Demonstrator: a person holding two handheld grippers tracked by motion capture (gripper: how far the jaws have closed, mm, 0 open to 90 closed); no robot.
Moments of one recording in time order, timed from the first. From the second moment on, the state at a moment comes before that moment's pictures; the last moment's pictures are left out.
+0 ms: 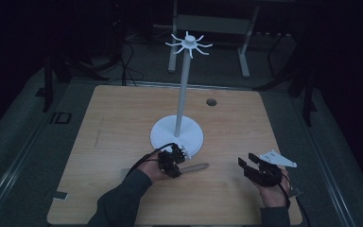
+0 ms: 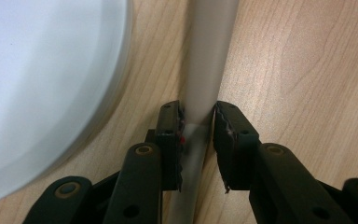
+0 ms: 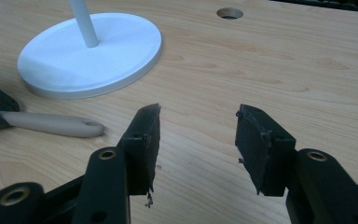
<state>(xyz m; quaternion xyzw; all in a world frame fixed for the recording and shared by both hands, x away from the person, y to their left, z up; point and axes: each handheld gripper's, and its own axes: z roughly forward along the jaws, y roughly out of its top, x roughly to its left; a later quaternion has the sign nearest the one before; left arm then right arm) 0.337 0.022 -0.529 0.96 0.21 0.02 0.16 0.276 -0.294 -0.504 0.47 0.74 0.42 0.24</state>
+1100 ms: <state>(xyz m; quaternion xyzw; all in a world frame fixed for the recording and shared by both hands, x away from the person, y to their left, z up) 0.335 0.007 -0.518 0.97 0.20 0.05 0.13 0.278 -0.288 -0.511 0.46 0.75 0.41 0.24</state>
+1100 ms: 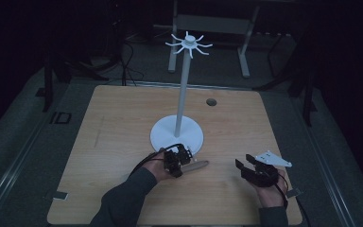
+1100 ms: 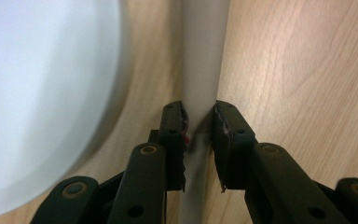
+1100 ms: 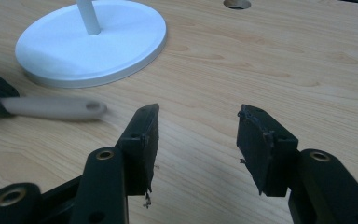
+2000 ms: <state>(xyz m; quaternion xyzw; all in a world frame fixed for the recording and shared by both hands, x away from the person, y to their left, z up) 0.320 0.033 -0.437 0.86 0.32 0.19 0.35 0.279 -0.283 -0.516 0.46 0.76 0.40 0.24</state>
